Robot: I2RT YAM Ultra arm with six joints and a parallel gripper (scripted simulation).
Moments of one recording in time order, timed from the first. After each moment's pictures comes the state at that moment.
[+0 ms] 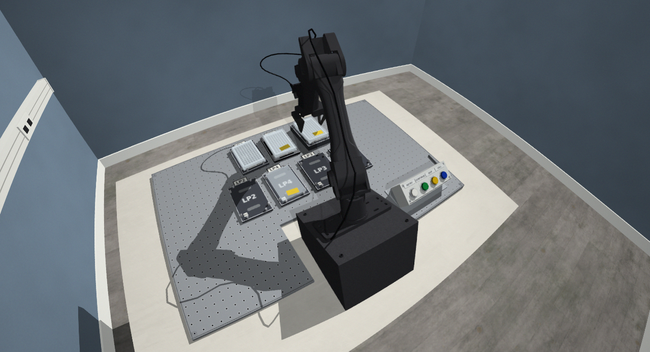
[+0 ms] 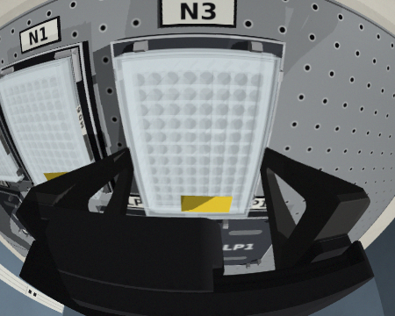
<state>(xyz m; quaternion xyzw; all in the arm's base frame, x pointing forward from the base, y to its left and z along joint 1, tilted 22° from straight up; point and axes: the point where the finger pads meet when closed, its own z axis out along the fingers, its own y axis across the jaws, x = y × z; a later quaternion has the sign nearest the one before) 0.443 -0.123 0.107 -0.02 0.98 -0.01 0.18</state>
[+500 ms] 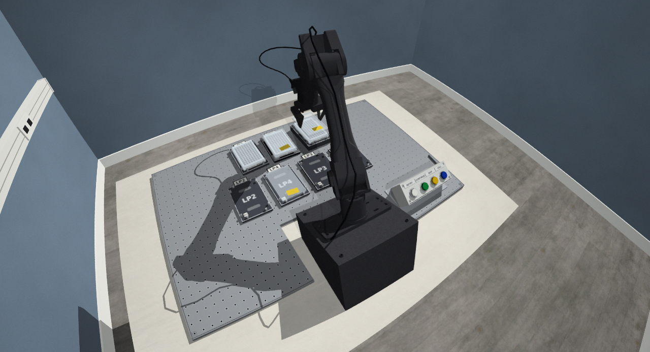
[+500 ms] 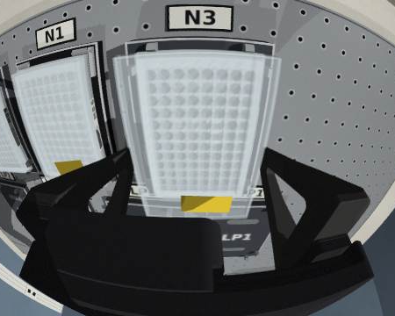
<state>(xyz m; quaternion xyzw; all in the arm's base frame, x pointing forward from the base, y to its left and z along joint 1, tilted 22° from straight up) 0.438 -0.122 0.128 -0.02 0.98 -0.01 0.18</state>
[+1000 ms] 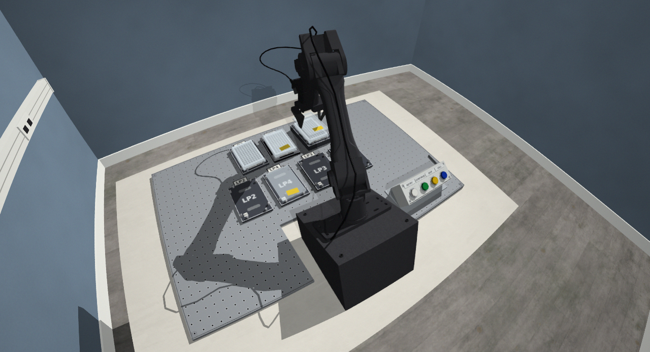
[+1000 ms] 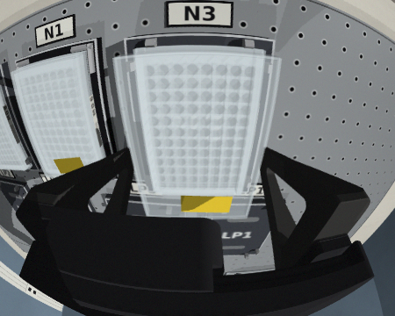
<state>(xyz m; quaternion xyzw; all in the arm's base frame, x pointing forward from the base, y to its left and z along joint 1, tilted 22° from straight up) 0.435 -0.122 0.127 -0.02 0.98 -0.01 0.18</state>
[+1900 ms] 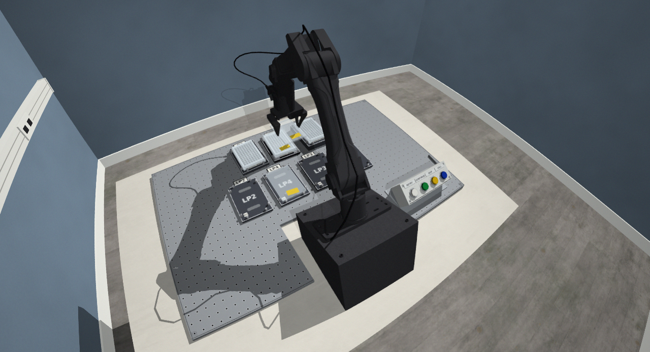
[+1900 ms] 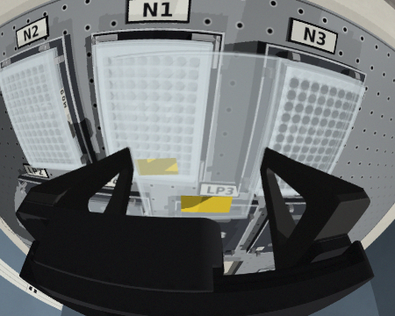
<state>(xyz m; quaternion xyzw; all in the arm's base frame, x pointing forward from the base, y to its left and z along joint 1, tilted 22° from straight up) 0.434 -0.028 0.127 -0.04 0.98 -0.01 0.18</state>
